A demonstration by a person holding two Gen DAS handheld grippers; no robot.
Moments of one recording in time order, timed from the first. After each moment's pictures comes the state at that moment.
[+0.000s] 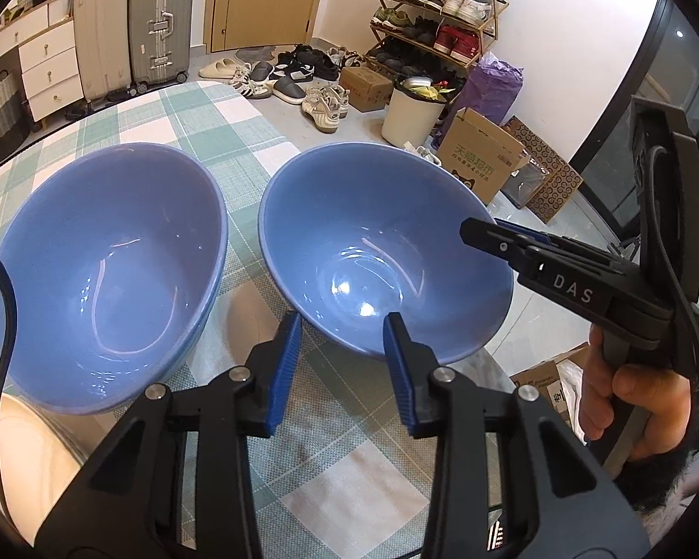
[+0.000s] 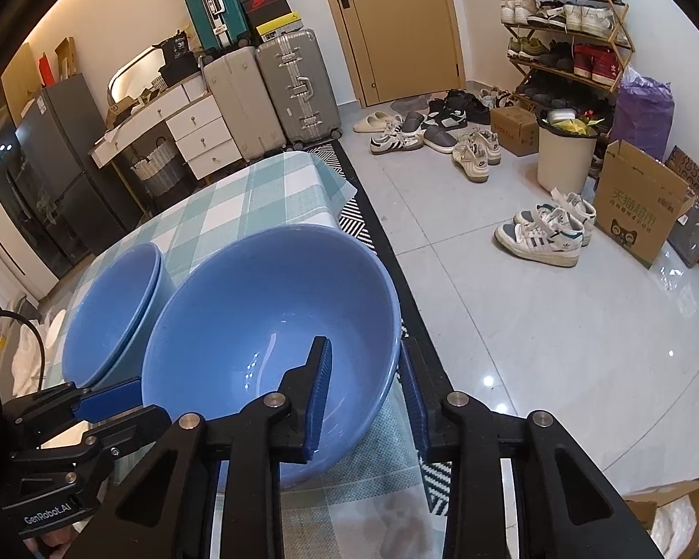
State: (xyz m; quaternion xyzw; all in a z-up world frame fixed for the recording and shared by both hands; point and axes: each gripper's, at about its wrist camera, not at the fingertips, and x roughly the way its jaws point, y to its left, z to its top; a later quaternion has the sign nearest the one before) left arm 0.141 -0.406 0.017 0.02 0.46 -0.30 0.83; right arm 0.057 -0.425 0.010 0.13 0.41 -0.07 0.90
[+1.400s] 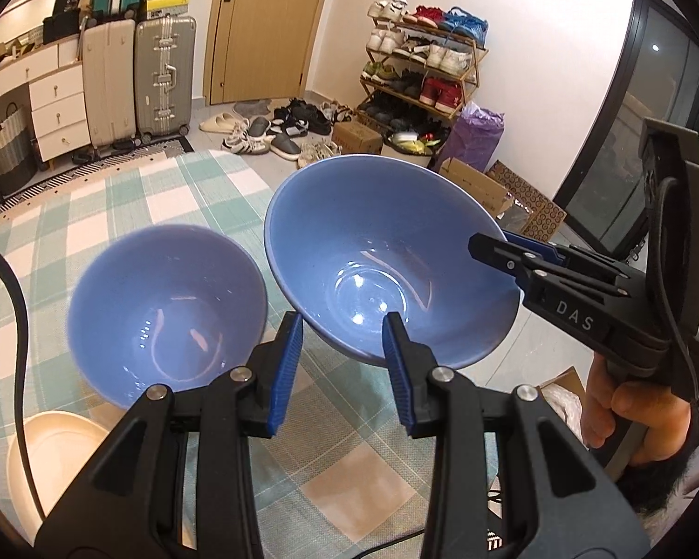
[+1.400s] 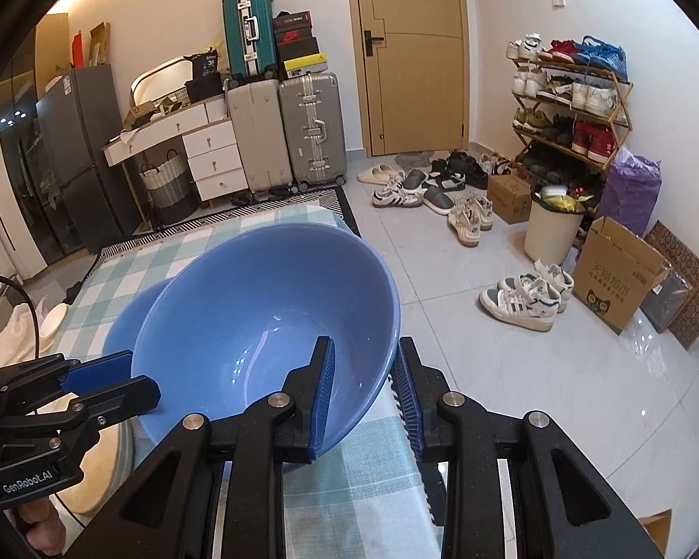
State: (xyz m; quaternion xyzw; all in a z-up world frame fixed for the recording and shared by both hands) left arm 0.106 -0.349 0.102 0.00 0.38 -0.31 0.87; right arm 0.020 -0.369 0.091 0.06 0.35 -0.08 0.93
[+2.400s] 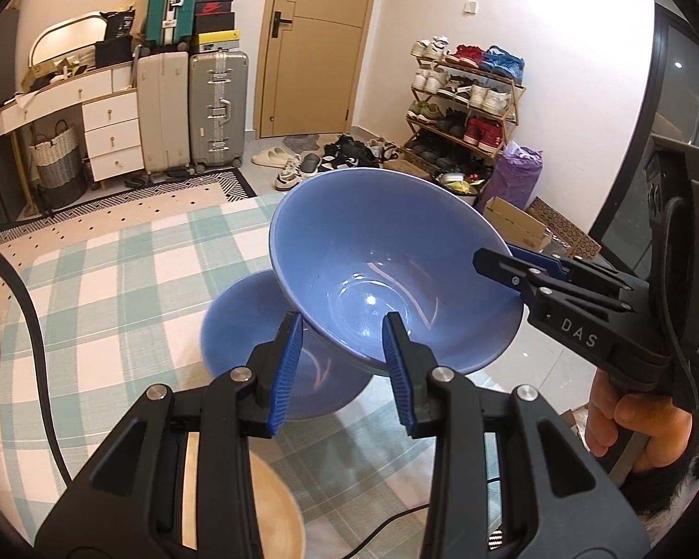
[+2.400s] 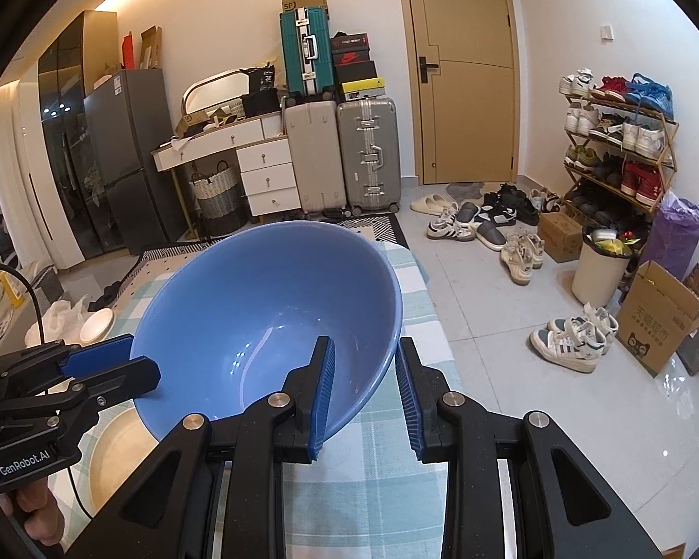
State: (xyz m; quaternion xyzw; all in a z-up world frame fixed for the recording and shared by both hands) left arm 0.072 -0.250 0.189 0.00 0.34 -0.24 0.91; right arm 0.051 -0.278 0.135 0.04 0.32 -0.01 0.95
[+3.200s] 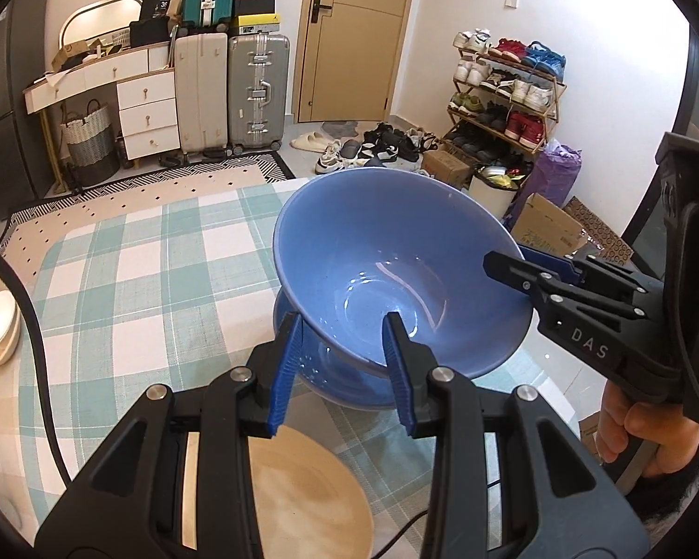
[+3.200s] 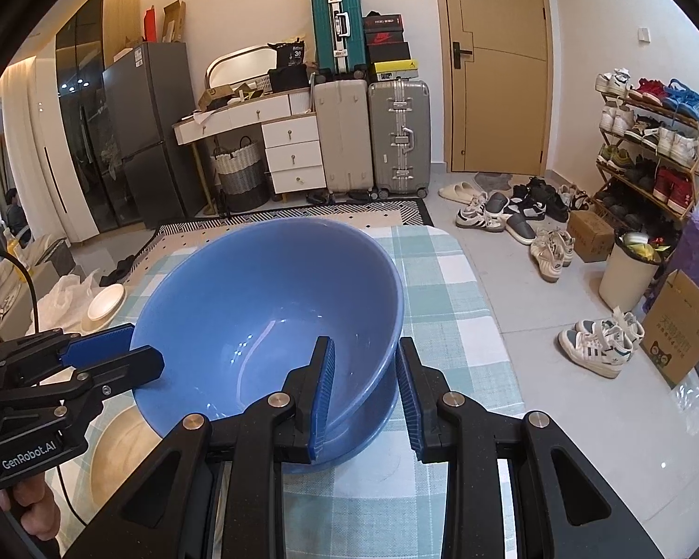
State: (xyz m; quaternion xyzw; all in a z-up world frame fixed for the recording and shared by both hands) left arm 0.112 -0.203 0.162 0.00 0.37 -0.18 0.91; right arm 0.107 -0.227 0.101 0.02 0.35 0.02 0.94
